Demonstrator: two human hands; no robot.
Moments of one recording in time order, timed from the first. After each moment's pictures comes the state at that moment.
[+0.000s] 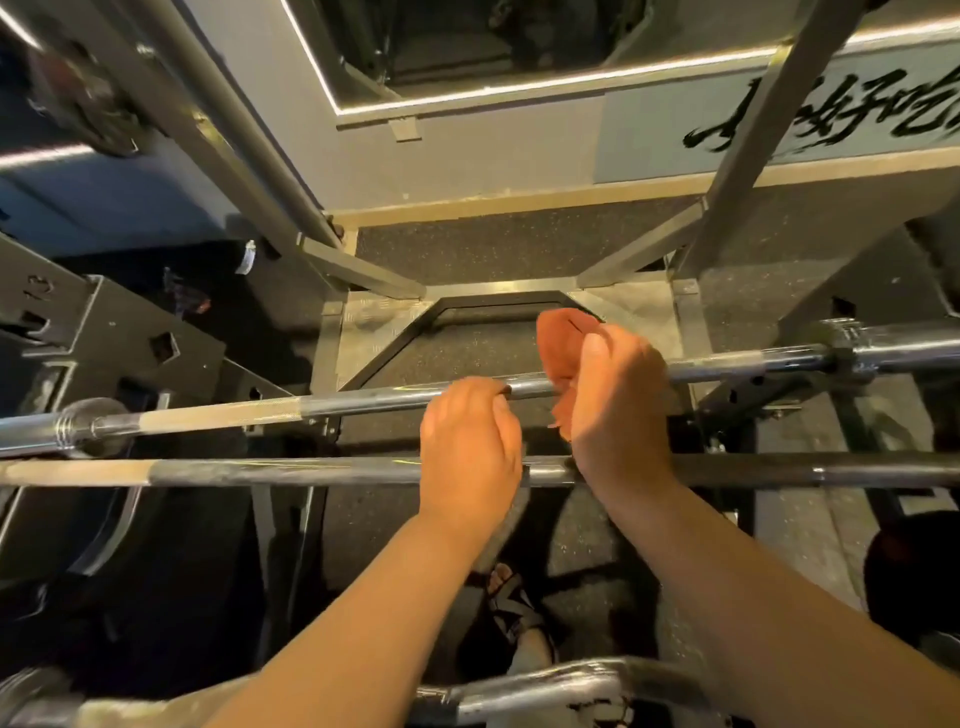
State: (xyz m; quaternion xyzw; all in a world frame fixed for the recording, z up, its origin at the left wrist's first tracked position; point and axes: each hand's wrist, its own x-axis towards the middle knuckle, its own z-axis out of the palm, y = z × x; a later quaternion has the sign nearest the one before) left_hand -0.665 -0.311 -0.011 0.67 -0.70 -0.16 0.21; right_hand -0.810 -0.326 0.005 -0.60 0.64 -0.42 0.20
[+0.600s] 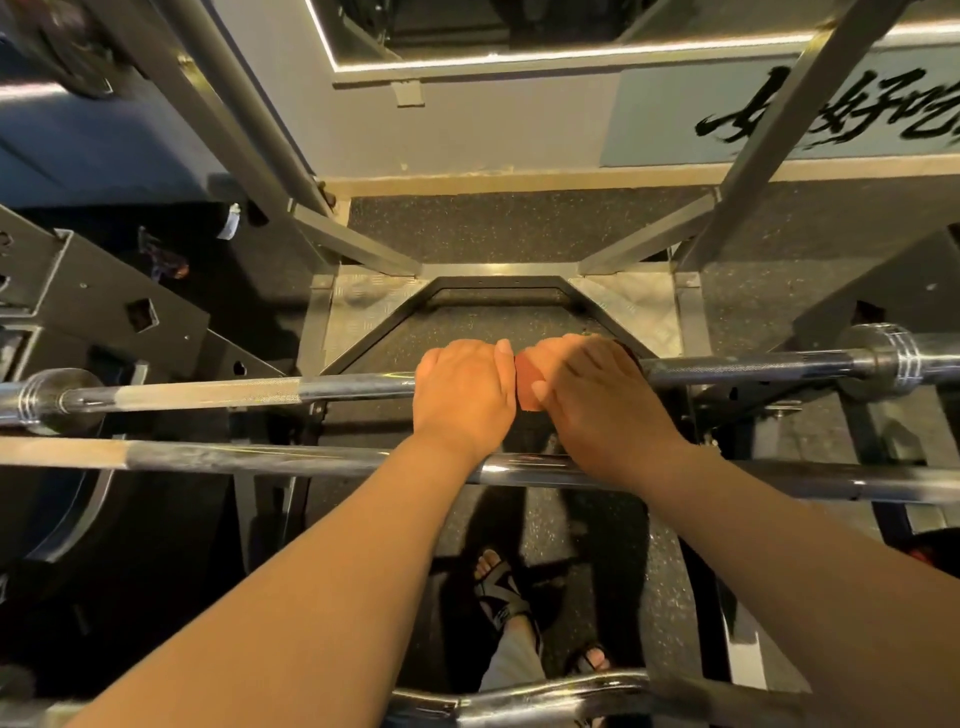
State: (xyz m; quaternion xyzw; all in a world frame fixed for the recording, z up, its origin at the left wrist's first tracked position) left_hand -0.640 -0.372 -0.031 0.68 -0.71 -0.13 0.05; right_hand -0.806 -0.356 -0.022 -0.82 0.56 0.01 0.13
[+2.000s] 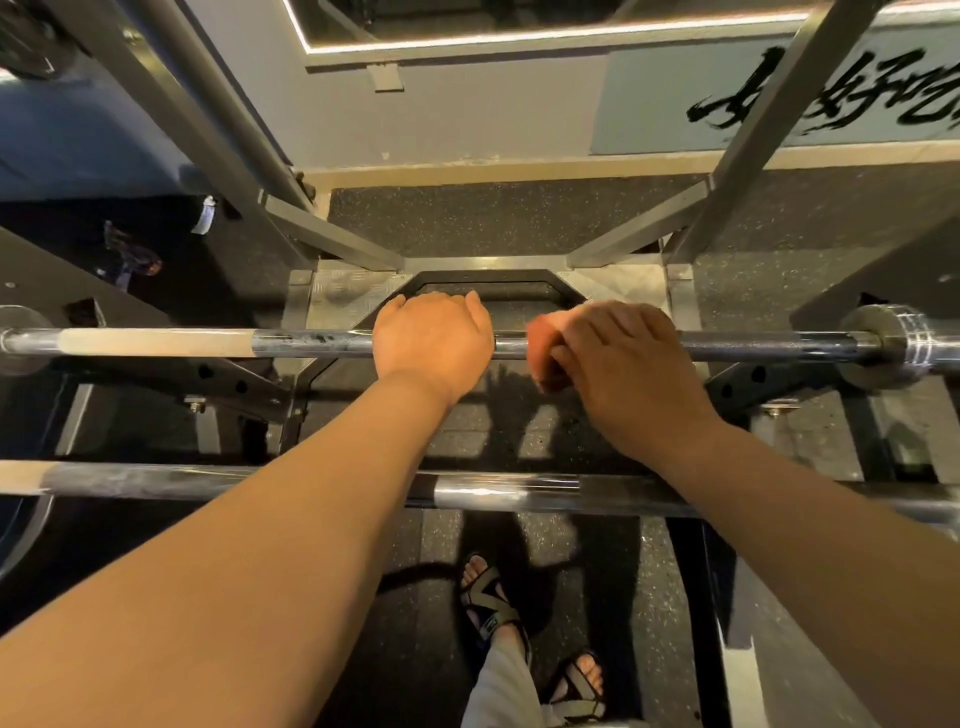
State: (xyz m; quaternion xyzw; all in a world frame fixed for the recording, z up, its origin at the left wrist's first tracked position) left_hand -0.650 -0.435 -0.033 0.69 -0.72 -0.05 -0.03; right_hand -0.849 -0.385 -0.042 -0.83 0.56 -0.08 0.04
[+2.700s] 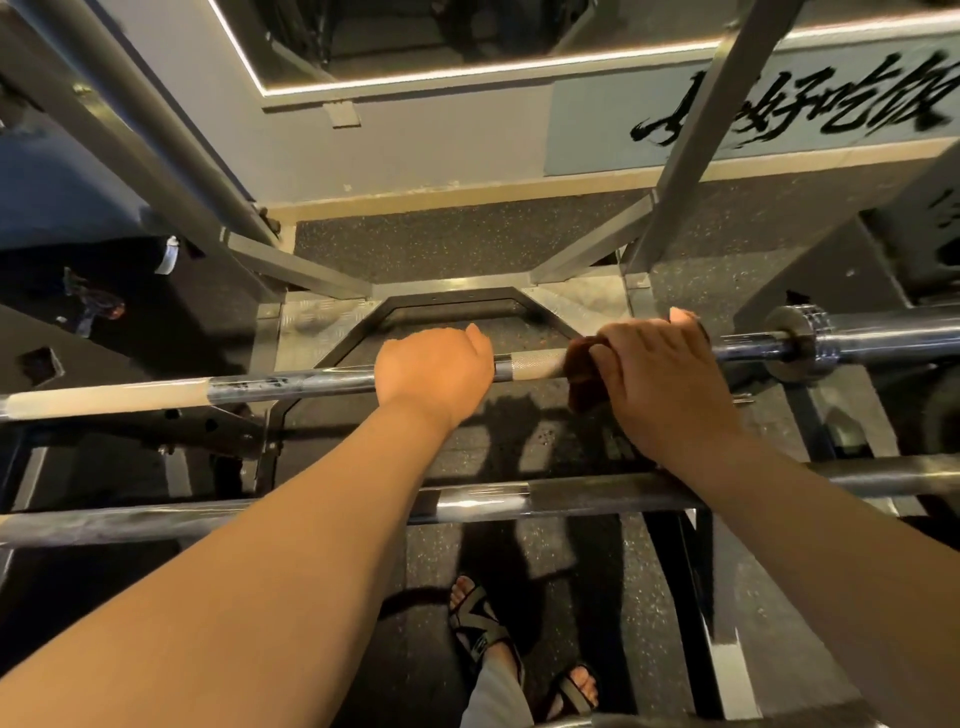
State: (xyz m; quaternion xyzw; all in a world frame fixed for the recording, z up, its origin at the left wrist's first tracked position) left_hand -0.691 -0.425 -0.026 0.64 -0.76 -0.09 -0.08; right_hand -0.911 -0.366 -0.035 -0.72 0.68 -0.09 0.10
